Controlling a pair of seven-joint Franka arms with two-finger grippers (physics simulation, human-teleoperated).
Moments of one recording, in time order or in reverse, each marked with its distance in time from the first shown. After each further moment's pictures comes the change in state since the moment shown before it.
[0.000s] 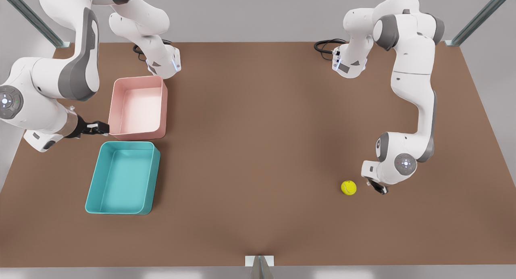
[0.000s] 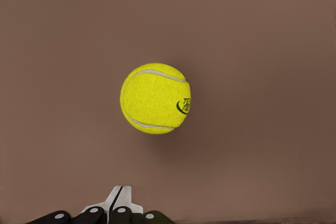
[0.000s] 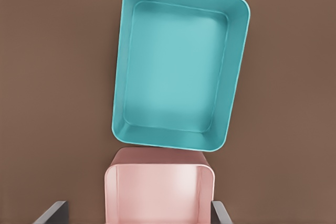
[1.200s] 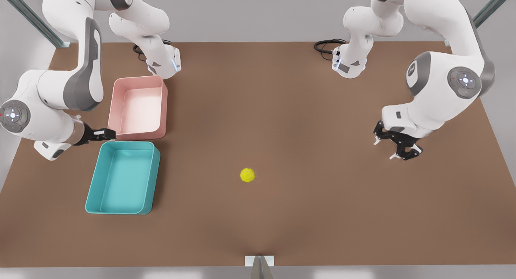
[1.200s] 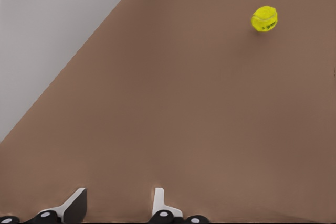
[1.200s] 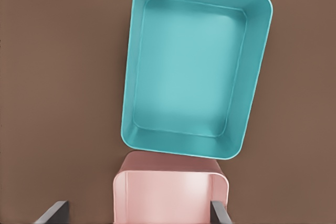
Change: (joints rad) left arm -0.167 -0.426 0.074 0.294 -0.154 -0.643 -0.354; right arm 0.014 0.084 0.002 0.025 0.060 0.020 -0.004
